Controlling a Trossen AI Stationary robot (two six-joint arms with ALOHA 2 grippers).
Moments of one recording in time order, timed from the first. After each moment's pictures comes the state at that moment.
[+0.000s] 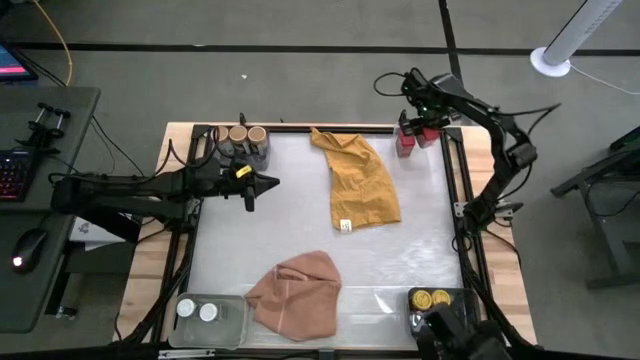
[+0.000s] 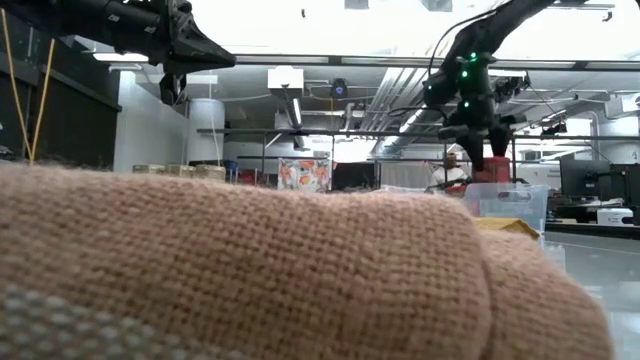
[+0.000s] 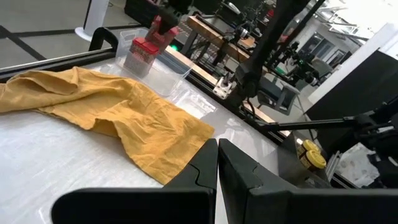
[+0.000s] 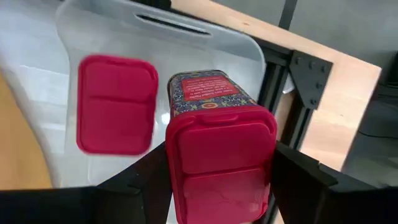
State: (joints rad) left arm 0.15 0.81 0.48 0.13 -0.06 -0.54; right arm -0.98 1.70 1.45 -1.27 0.28 0.31
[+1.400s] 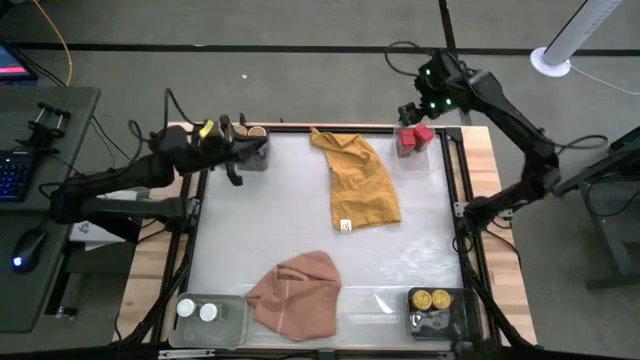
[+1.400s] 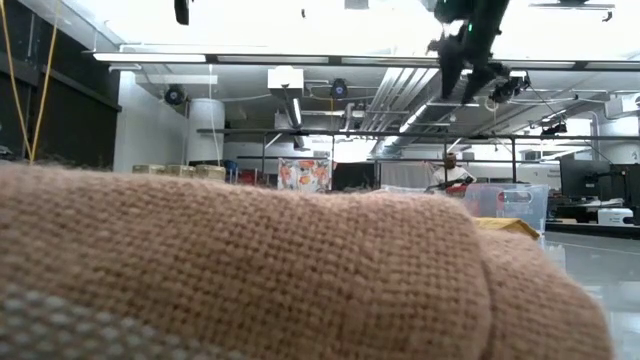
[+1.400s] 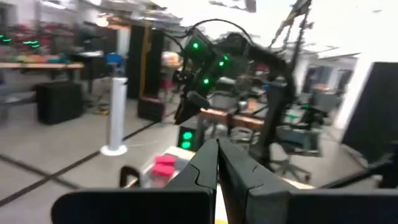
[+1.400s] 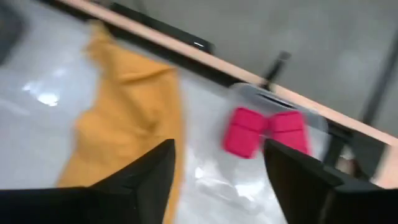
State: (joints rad) left arm 0.28 0.79 0.78 0.11 -0.03 -0.14; right arm -0.86 1.45 1.62 -1.23 0.04 0.25
